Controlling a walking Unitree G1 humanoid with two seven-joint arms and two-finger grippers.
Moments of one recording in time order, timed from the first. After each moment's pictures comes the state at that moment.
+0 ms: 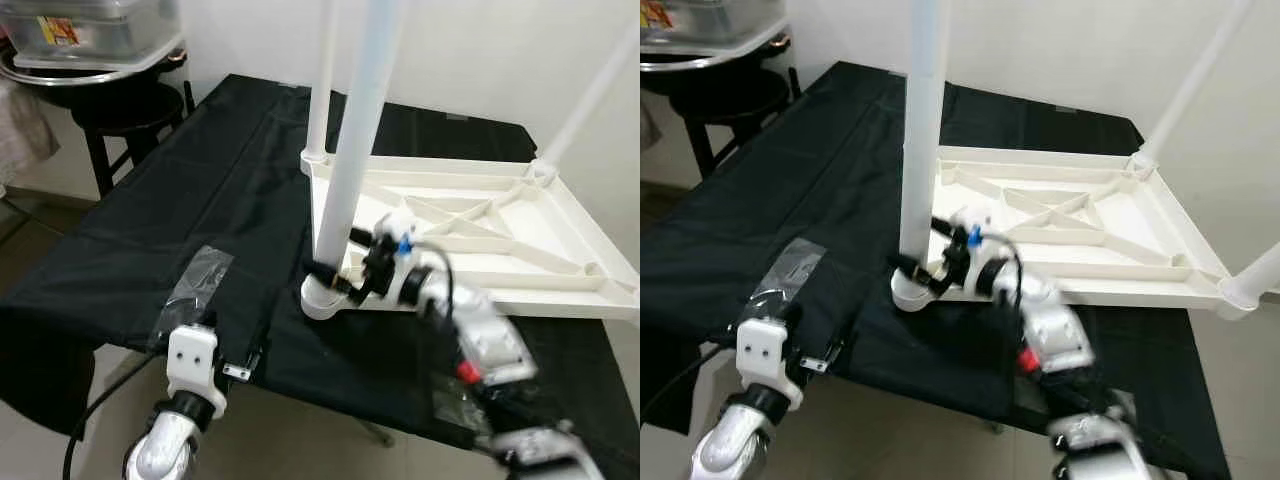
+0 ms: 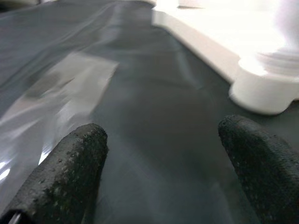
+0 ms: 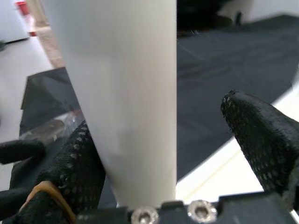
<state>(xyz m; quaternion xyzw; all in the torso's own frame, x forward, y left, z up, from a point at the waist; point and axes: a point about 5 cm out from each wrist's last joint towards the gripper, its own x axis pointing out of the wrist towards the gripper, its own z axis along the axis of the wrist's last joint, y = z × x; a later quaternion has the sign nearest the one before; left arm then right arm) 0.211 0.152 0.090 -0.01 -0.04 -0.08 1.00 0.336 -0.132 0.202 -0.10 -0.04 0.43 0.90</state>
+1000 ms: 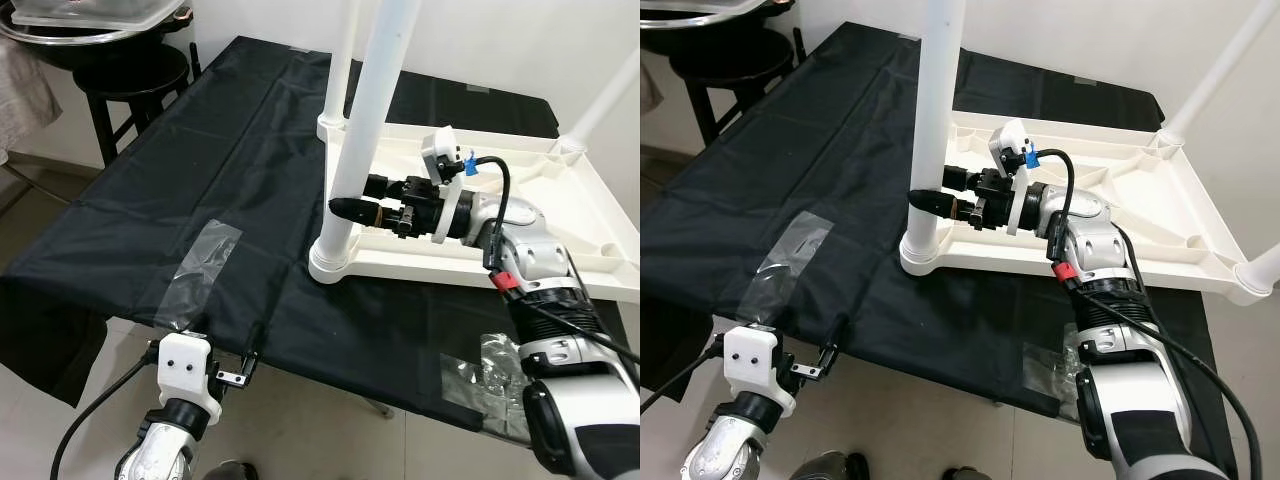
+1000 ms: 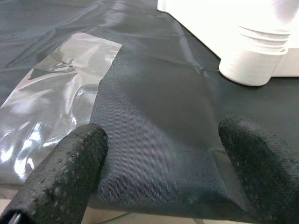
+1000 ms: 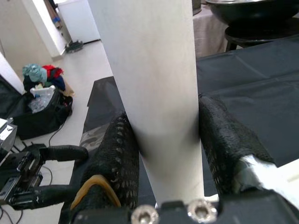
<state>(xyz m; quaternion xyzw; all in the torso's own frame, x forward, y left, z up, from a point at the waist) 0.204 0.150 0.102 -0.01 -0.05 -0.08 1.00 0.358 -0.150 0.248 -0.07 -0.06 0.55 0.83</state>
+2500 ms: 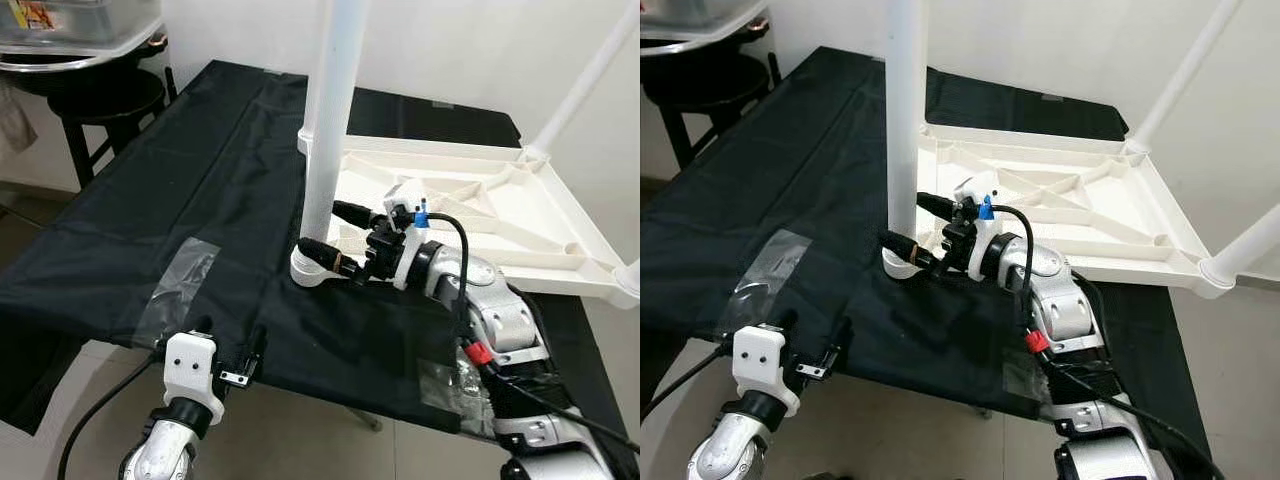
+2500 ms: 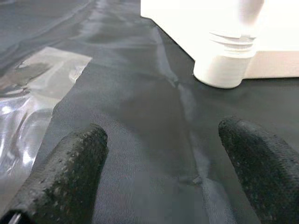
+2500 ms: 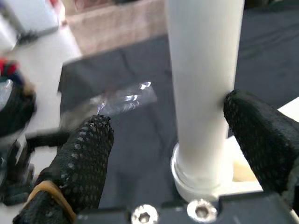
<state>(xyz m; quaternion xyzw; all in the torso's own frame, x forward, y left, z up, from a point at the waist) 0.204 0.148 0.096 0.00 -0.04 -0.08 1.00 0.332 -0.130 0.213 -0.08 -0.01 0.51 0.85</state>
